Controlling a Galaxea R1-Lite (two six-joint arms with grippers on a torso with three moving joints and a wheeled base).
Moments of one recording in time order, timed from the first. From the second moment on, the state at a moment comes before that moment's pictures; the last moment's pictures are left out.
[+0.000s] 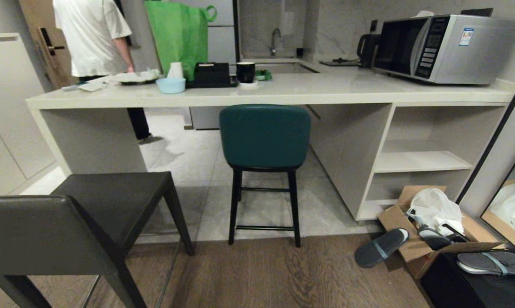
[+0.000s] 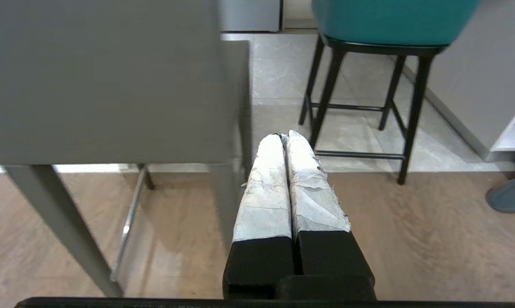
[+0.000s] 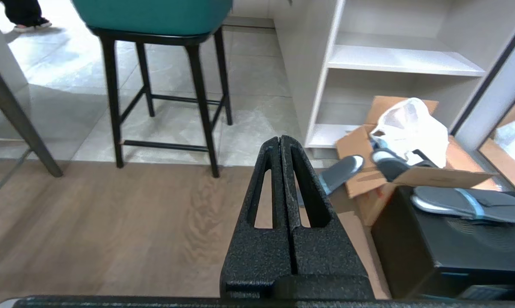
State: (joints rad) left arm 0.00 0.00 0.00 0.00 0.00 0.01; right arm 0.01 0.00 0.00 0.00 0.02 -0.08
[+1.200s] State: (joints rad) left arm 0.00 0.00 0.00 0.00 0.00 0.01; right arm 0.01 0.00 0.00 0.00 0.02 -0.08
